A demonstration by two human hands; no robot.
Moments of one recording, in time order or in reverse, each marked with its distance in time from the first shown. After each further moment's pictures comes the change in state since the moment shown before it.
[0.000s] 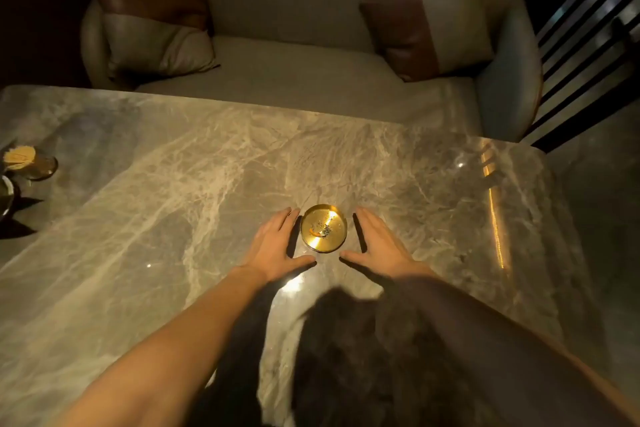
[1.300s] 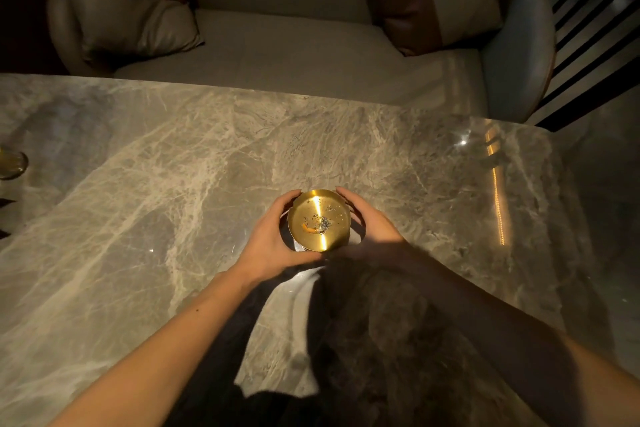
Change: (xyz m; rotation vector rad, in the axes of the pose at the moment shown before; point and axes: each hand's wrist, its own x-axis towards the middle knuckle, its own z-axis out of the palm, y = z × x) left_hand 0.002 0.045 -0.024 -0.691 0.092 0.043; right_hand 0.000 -0.011 -0.032 0.771 -0.086 -0.030
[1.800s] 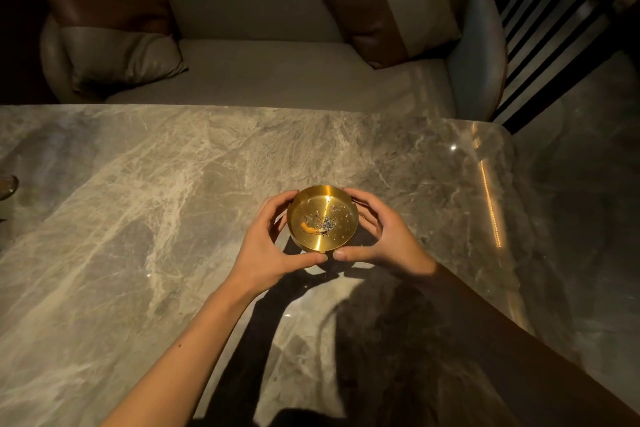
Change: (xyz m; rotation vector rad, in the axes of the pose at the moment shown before) left_hand -0.030 0.073 0.049 -0.148 0.077 0.060; right_hand -0.094 -0.027 -0.055 0.160 0.103 -0.095
